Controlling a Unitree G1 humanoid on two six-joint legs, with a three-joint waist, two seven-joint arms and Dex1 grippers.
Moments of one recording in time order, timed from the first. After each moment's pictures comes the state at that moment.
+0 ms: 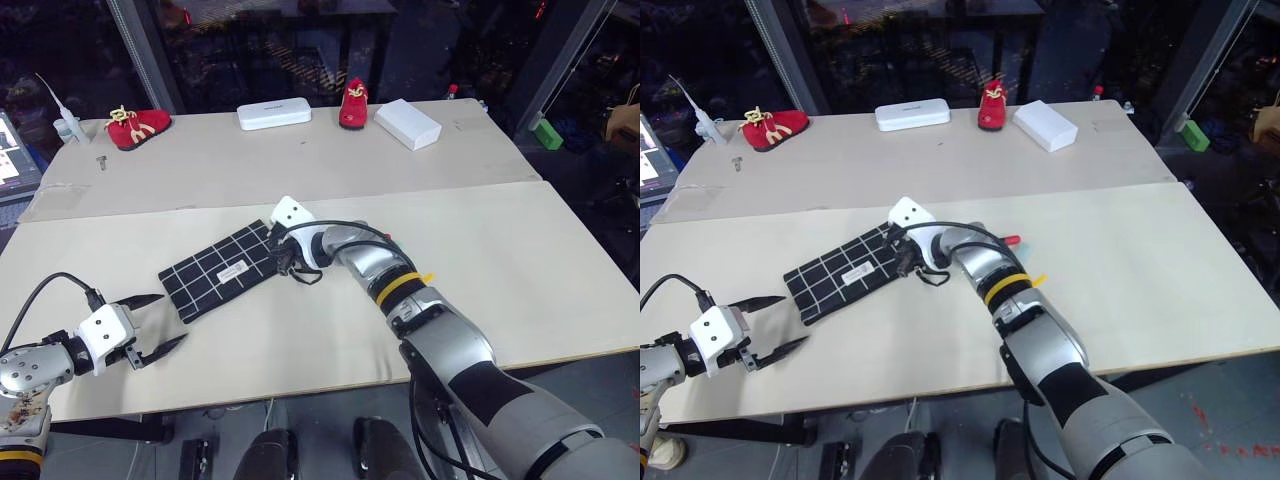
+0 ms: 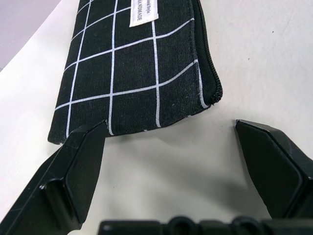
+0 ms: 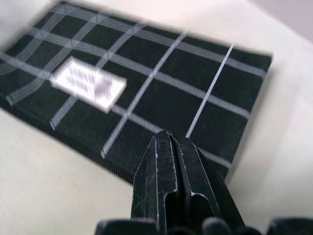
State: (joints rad) left arm 0.05 0.83 0.27 0.33 -0.20 -0.41 -1.03; right arm -1.13 0.03 0.33 0.96 -0.08 0.31 0.75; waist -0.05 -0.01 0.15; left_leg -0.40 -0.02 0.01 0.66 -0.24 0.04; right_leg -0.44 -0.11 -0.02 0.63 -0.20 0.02
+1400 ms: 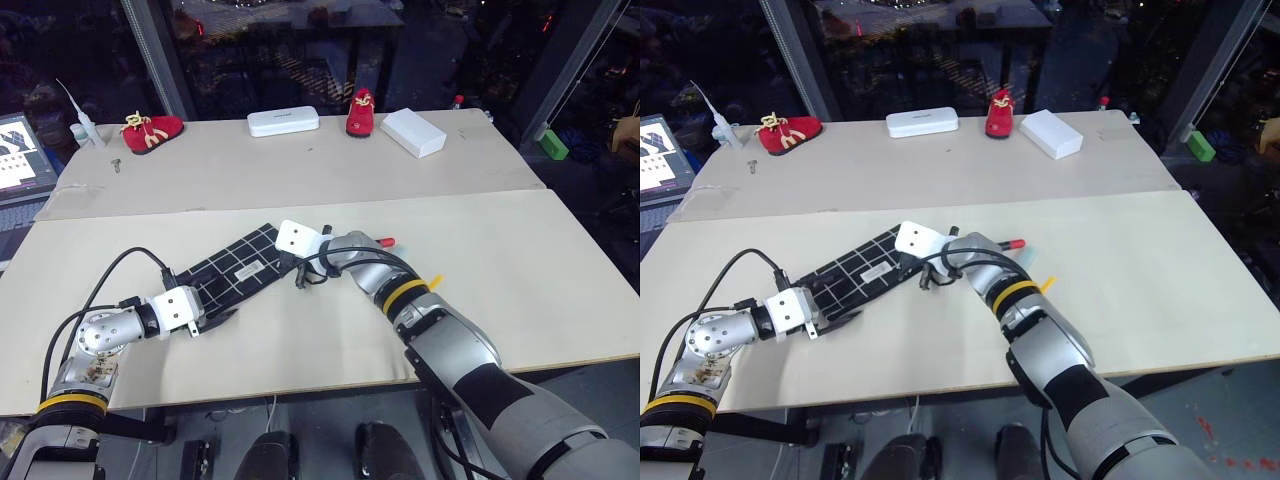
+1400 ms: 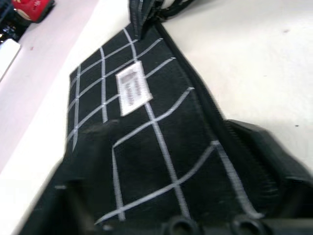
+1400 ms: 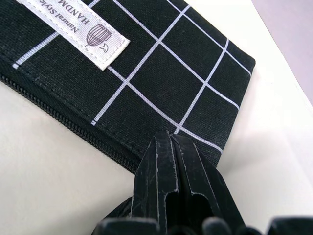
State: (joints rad) left arm -0.27 0.73 0.00 0.54 -0.04 -0.64 -0.93; right arm -1.12 -0.01 0.41 1.07 -0.29 0.05 0.63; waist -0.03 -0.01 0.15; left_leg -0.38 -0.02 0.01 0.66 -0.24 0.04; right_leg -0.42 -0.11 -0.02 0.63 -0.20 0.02
